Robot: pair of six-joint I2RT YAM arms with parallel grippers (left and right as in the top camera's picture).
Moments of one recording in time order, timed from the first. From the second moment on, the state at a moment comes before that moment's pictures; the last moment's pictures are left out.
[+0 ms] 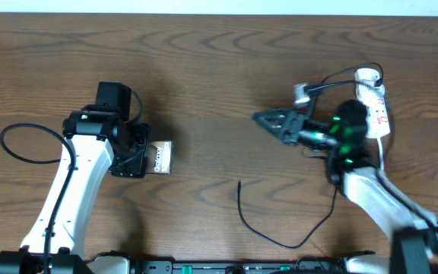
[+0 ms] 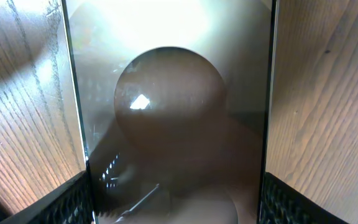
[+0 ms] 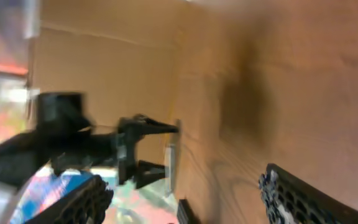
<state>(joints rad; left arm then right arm) -0.07 1.42 1.10 -1.10 0.13 -1.53 0.20 1.50 0.60 0.60 -1.01 1.08</state>
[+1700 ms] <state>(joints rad) -0.30 1.42 1.10 -1.07 0.00 -1.62 0.70 1.71 0.60 0.83 -0.67 1.27</state>
